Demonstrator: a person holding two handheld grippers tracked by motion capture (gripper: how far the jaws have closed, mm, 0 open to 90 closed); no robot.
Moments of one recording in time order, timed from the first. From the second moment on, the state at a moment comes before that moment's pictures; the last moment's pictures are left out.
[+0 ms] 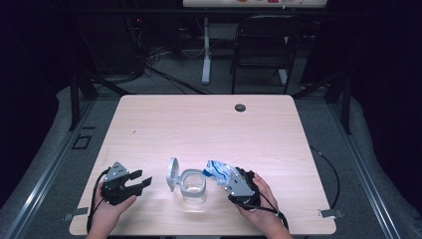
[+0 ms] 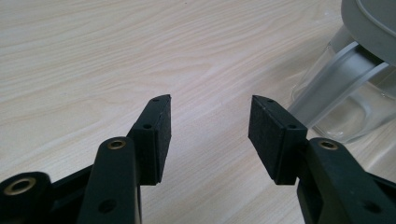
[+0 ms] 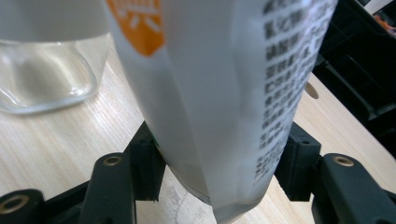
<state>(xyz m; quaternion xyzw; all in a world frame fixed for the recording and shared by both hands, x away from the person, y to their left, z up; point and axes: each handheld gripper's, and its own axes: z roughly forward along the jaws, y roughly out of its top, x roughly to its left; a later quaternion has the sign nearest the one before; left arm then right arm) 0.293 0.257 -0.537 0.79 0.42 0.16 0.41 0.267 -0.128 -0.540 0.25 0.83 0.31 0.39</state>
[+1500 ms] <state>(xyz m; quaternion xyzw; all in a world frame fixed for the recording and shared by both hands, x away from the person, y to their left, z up) 0.292 0.256 -0.538 0.79 0.42 0.16 0.42 0.259 -0.112 -0.543 0.17 0.83 0.21 0.49</state>
